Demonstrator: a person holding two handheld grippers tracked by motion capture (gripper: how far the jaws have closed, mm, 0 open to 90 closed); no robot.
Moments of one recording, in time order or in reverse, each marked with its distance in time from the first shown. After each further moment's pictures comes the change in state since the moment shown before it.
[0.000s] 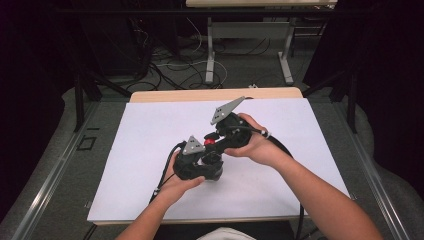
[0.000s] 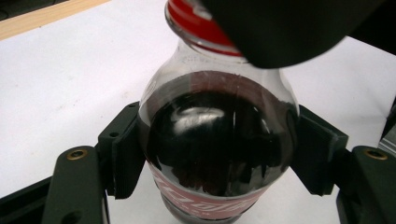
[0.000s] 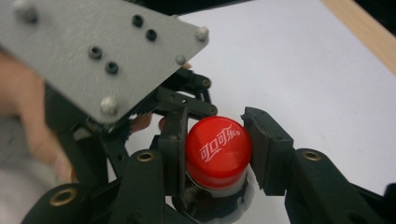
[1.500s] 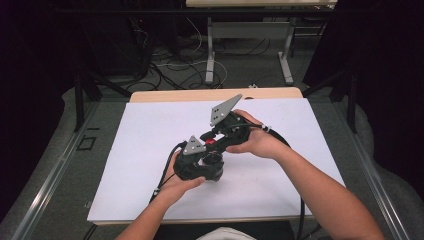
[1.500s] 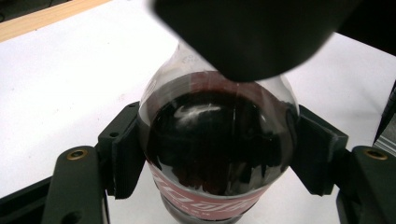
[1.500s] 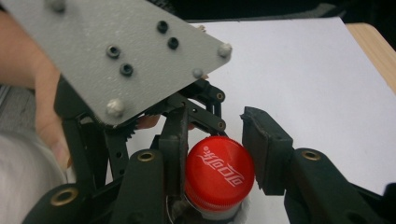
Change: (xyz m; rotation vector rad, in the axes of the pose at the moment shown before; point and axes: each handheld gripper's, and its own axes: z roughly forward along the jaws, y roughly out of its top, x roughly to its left) left arm -0.002 0.002 -0.001 -0.005 -0.007 0.009; right arm -0.004 0.005 0.003 -0.021 0.073 -0.146
